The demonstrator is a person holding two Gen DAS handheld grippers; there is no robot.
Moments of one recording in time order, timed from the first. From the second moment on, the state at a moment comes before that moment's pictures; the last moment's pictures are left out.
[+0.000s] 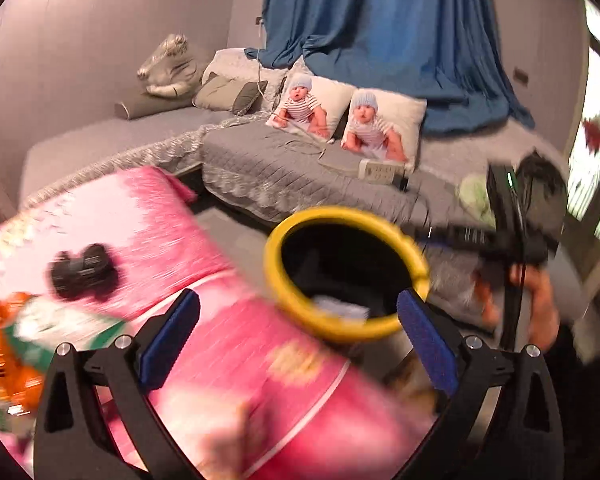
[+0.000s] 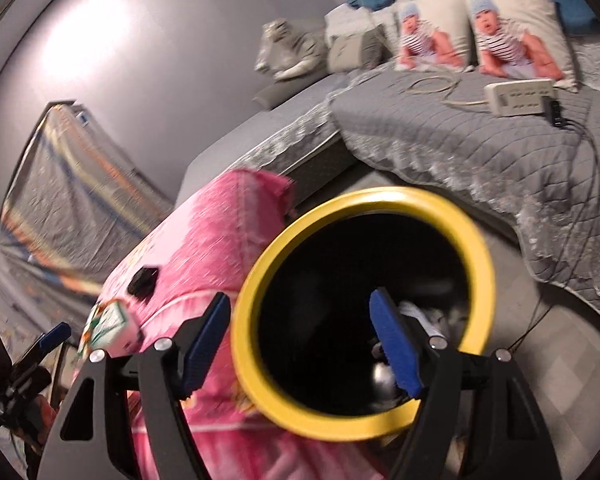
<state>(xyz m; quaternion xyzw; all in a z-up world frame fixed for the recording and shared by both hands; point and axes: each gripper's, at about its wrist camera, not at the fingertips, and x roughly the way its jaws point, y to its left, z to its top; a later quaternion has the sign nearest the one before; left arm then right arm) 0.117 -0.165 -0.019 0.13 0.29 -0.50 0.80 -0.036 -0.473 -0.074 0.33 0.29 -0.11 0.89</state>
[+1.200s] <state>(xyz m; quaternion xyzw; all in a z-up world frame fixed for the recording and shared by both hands) 0.120 -0.064 -0.066 0.15 0.34 -0.44 0.82 0.019 -0.360 -0.041 0.23 0.34 0.05 0.91</state>
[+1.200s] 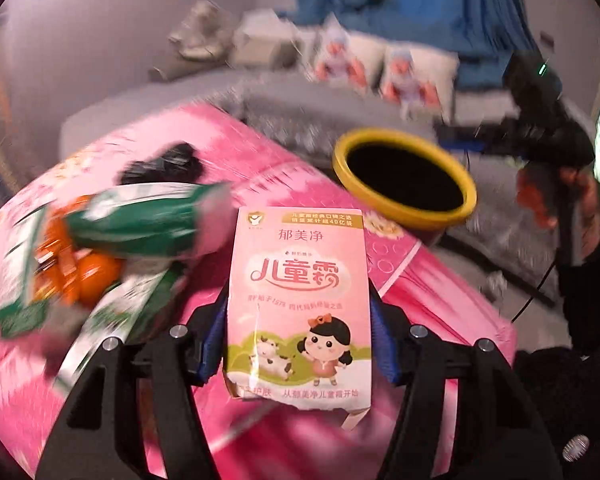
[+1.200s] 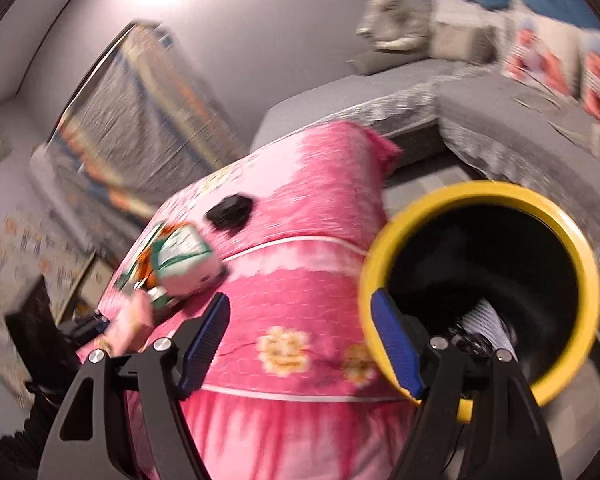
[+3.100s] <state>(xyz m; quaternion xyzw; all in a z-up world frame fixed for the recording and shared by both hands) 0.073 0.055 0.001 -0.03 0.22 -0.14 0.96 0.145 -0.211 0.016 0.11 0.44 0.28 0.85</state>
